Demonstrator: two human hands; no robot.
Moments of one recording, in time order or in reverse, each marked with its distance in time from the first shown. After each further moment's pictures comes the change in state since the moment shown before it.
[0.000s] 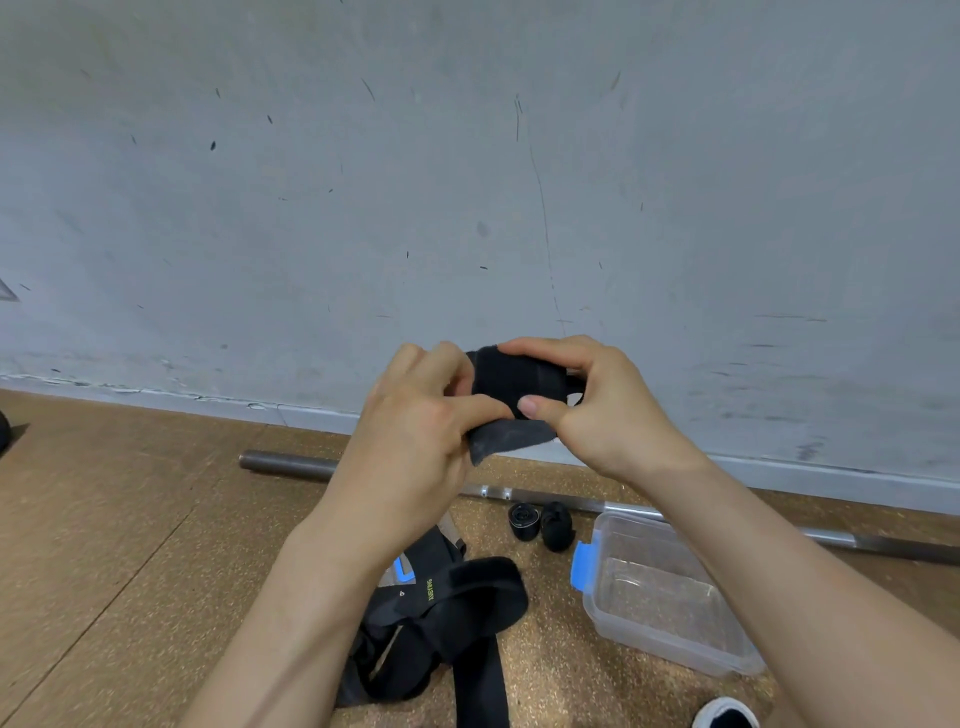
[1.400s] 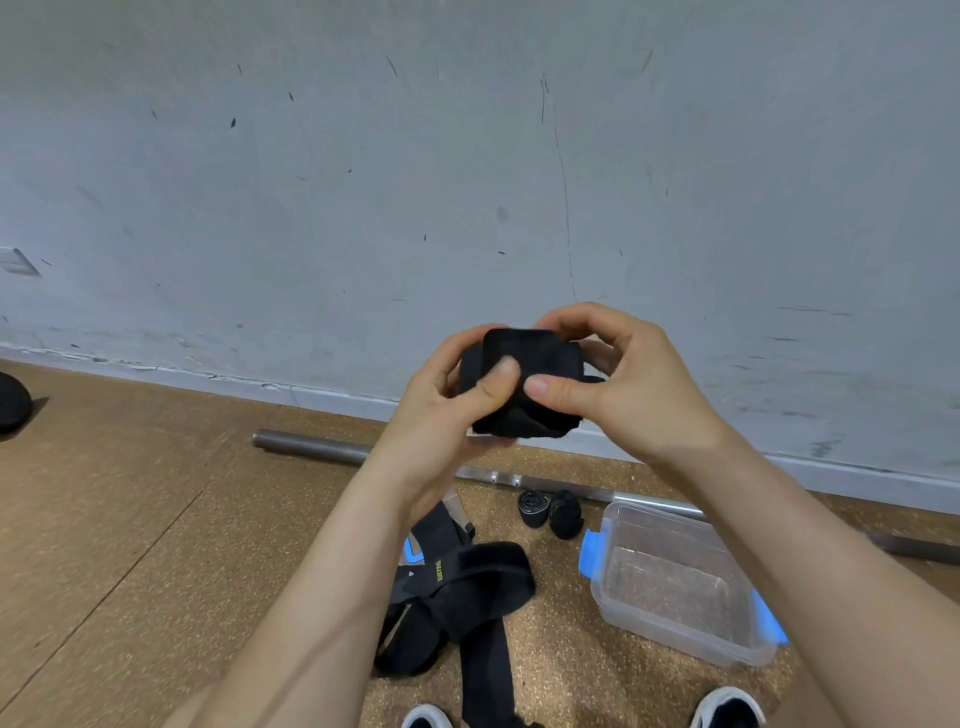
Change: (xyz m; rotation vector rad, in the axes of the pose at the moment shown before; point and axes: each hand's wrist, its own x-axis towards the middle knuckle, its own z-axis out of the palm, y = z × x) left_hand 0.000 0.003 0.013 -1.318 -0.055 -0.879; right_hand -0.009 -0.018 -0.002 0.167 -0.015 -0.044
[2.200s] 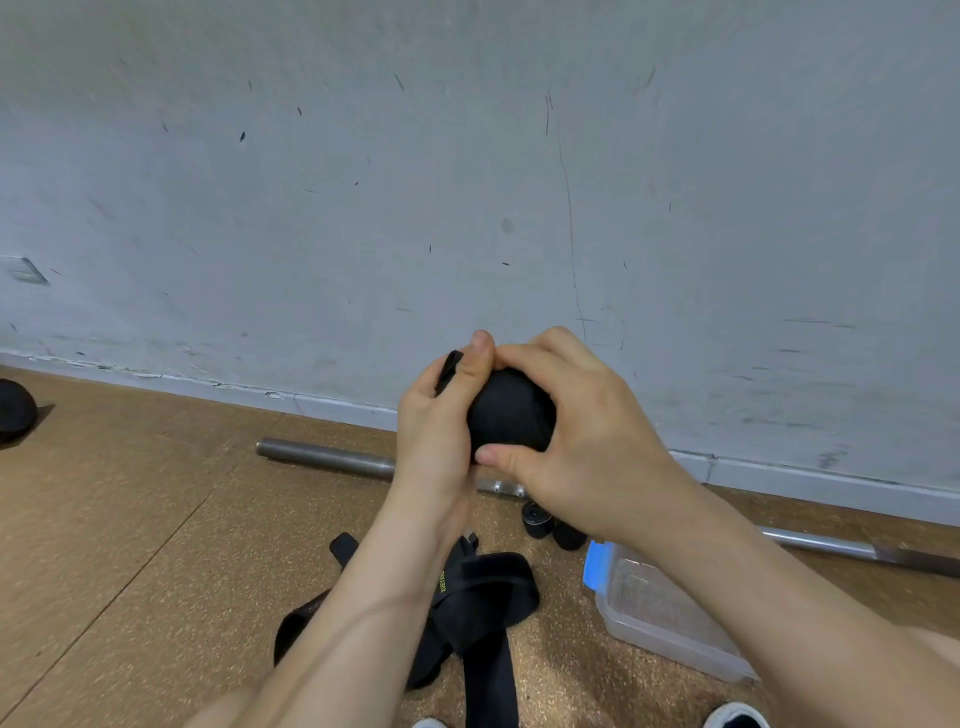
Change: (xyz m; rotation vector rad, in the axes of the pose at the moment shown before) left_hand -0.001 0.002 0.019 -0.280 0.273 0.082; right_hand -0.015 -0.011 0.032 -0.426 -0.039 -0.241
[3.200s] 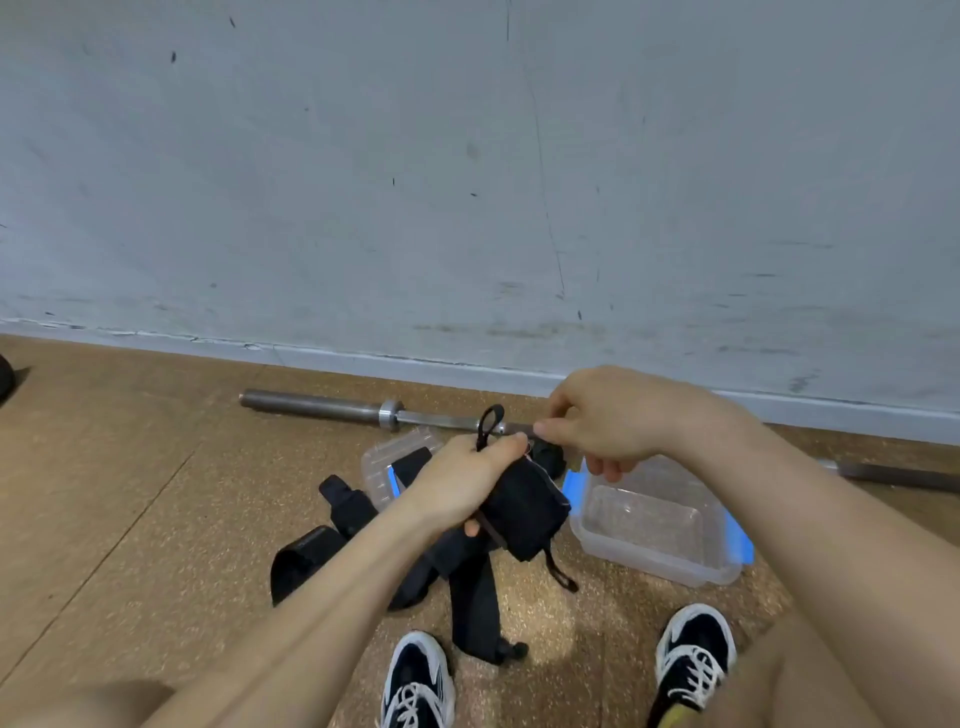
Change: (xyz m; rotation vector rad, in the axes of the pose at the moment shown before) left_hand -0.020 -0.082 -0.029 0.954 -0.322 -0.416; right_hand -0.017 0.058 -0.031 -0.357 -0.764 0.521
